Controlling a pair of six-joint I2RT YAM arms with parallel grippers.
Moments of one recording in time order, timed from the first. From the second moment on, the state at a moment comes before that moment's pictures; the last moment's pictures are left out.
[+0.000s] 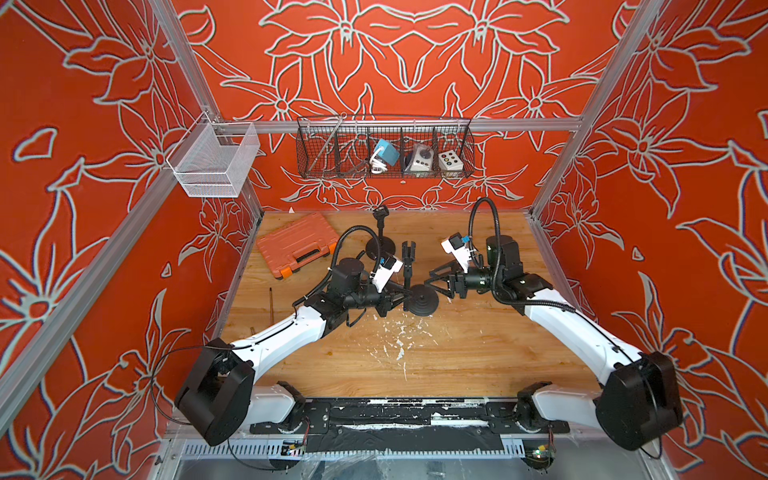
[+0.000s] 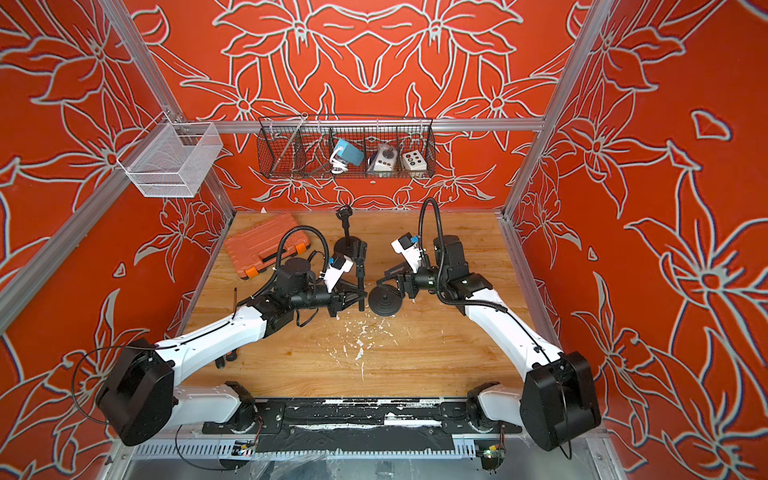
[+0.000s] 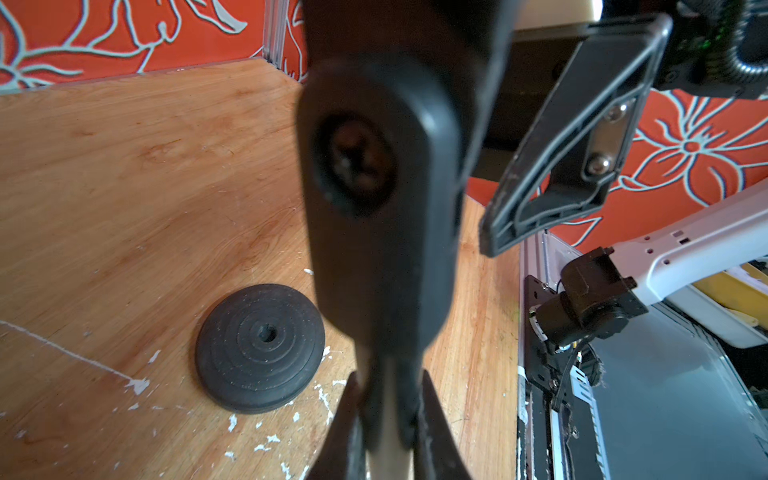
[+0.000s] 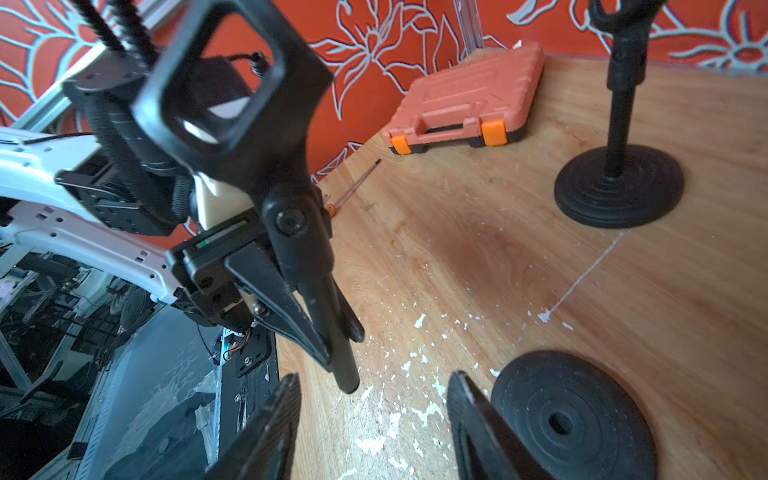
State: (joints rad) left arm -0.54 1.30 0.75 0.18 0.68 -0.15; right arm 0.38 1.27 0.92 -0.18 -0.94 0.05
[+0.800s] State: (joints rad) left arm -0.54 1.34 0.77 0.19 0.77 -0.16; right arm 0.46 1.34 0.94 0.01 -1.05 0.15
